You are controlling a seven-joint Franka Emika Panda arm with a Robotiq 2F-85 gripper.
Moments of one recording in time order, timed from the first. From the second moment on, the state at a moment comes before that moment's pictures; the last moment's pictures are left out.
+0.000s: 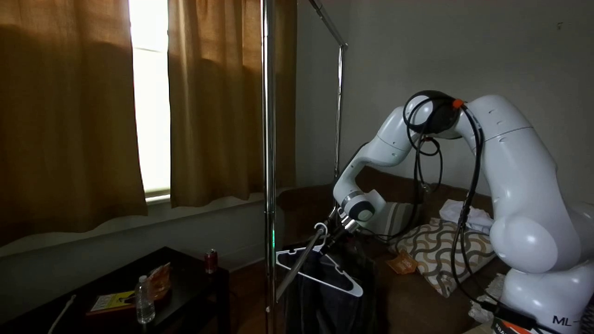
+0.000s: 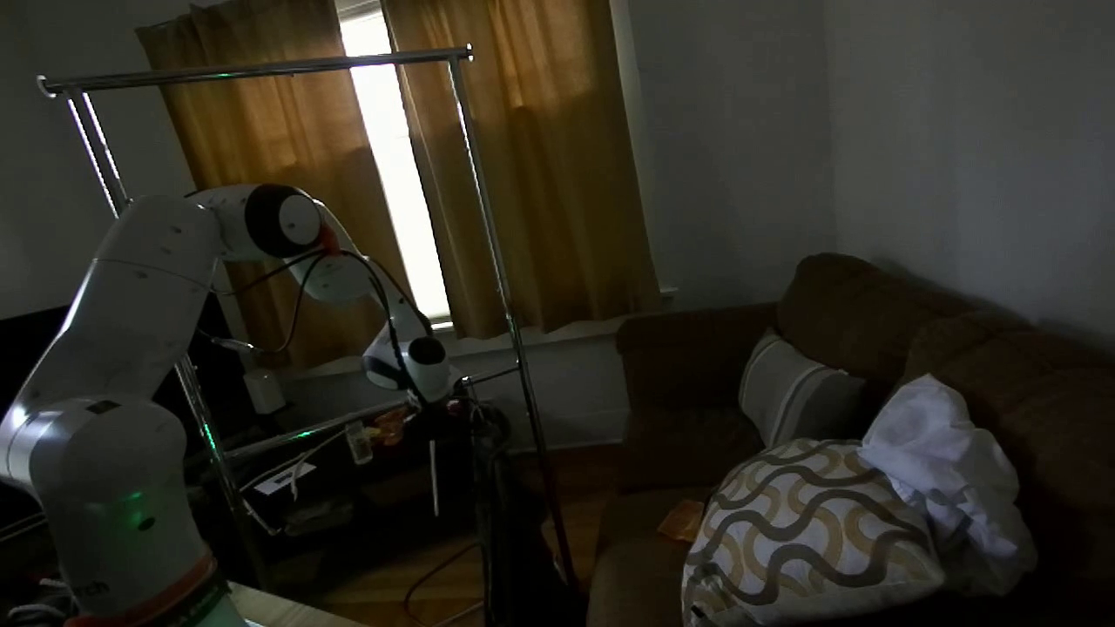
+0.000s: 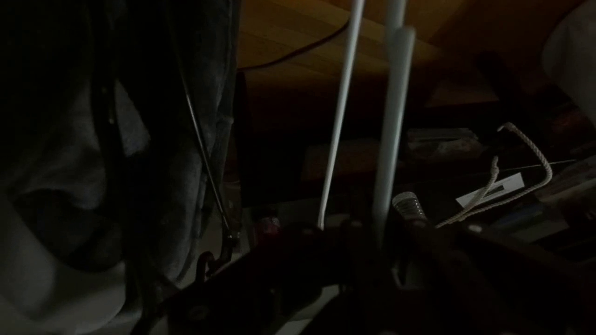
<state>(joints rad) -0.01 0.60 0.21 -2.08 1.58 2.75 -2.08</state>
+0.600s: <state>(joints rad) -0.01 0.46 0.20 -2.23 1.39 2.76 -2.01</state>
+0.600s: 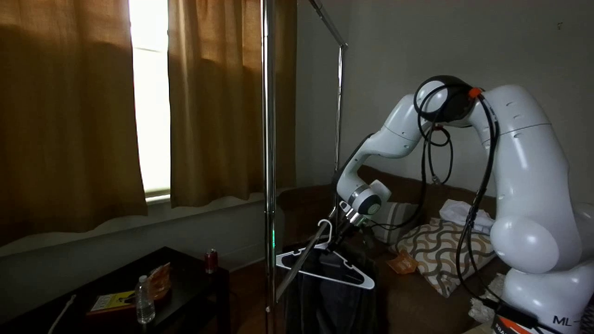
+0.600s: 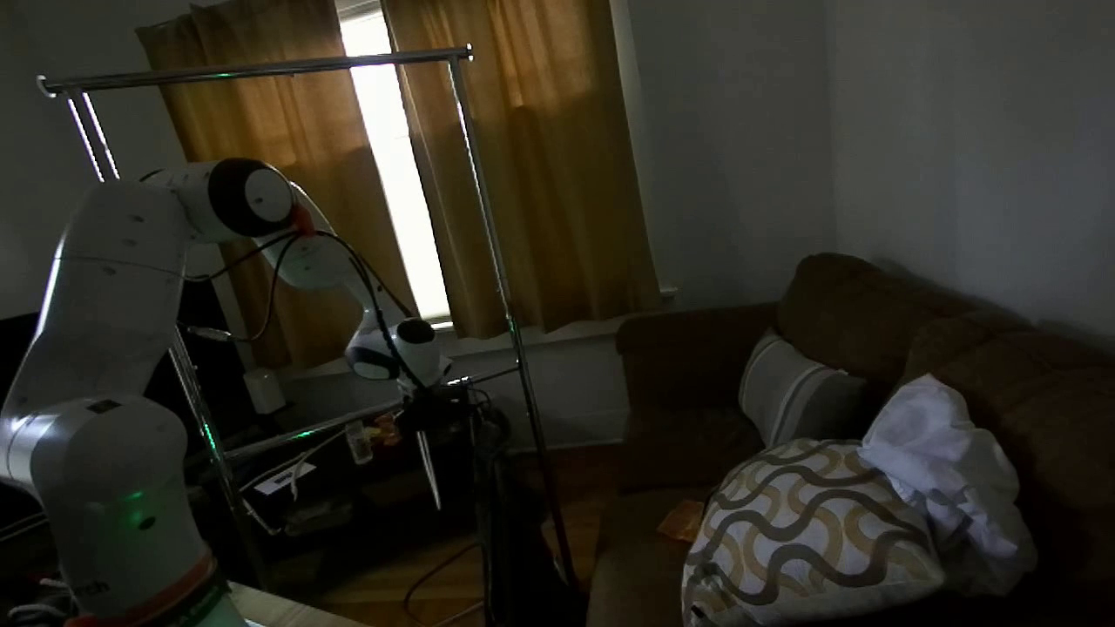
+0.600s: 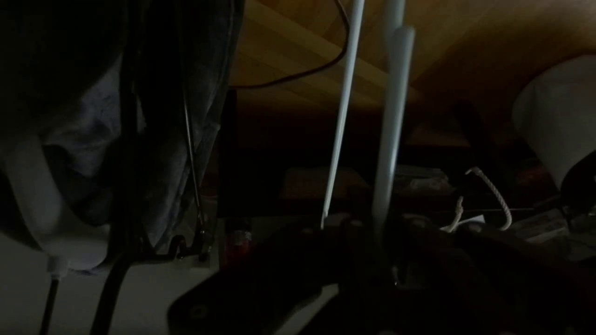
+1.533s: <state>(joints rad) 0.00 -0.01 0.08 -2.60 0.72 2.76 -1.50</state>
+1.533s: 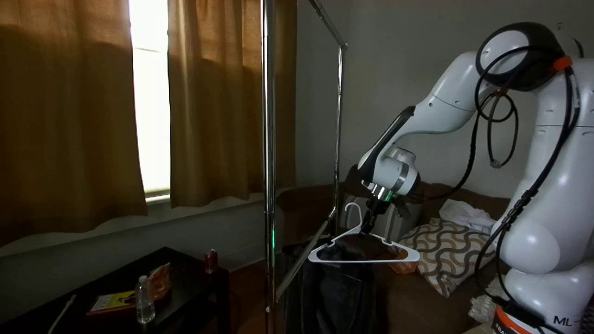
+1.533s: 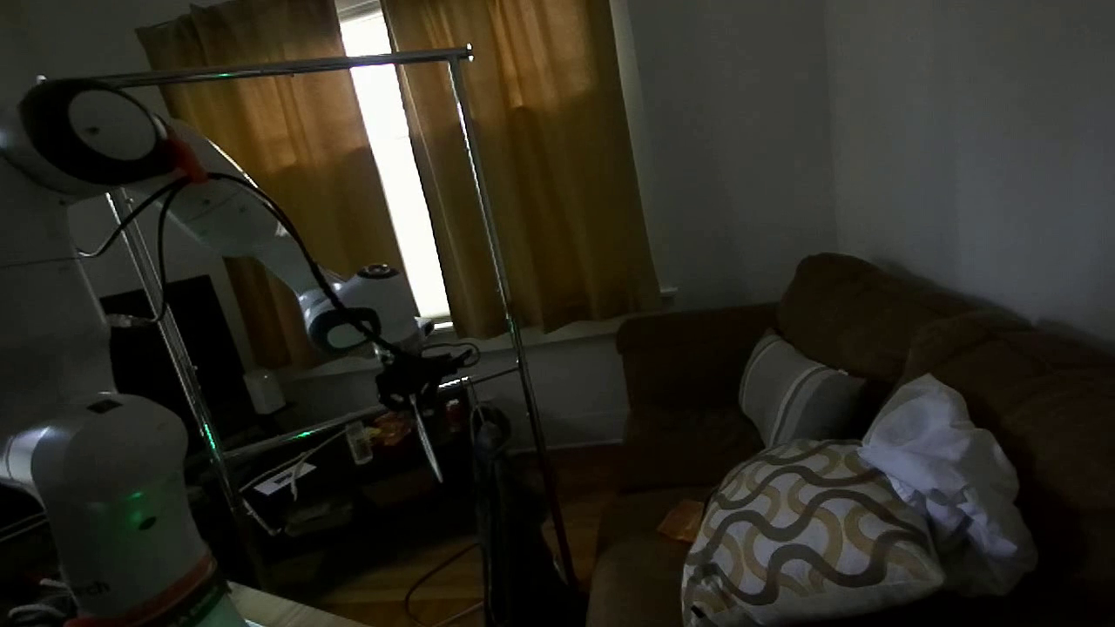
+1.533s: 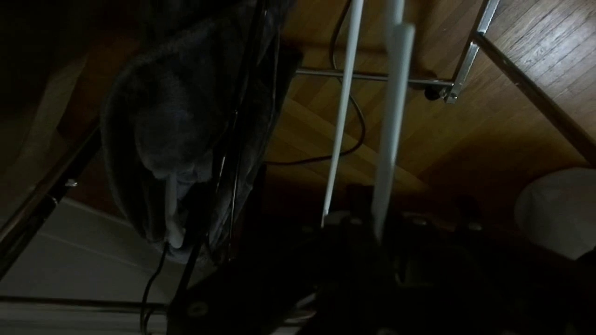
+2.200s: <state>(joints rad) 0.03 -0.37 -0.03 -2.54 0.43 2.38 -1.27</state>
